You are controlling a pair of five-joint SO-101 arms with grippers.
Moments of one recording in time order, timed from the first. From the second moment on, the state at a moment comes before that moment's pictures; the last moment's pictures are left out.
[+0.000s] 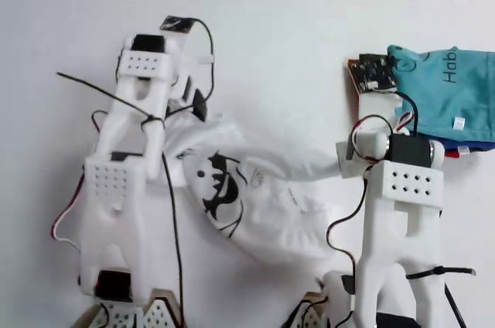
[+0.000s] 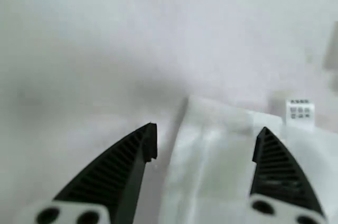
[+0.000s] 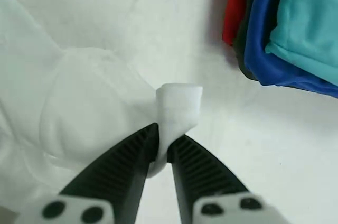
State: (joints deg) left arm -2.1 52.6 -48.7 90.9 -2.6; right arm 5.0 -32.7 33.9 75.2 21.0
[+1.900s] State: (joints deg) left arm -7.6 -15.8 -26.6 101.4 -16.0; right arm -2.6 -17.5 -31.3 77.1 15.4
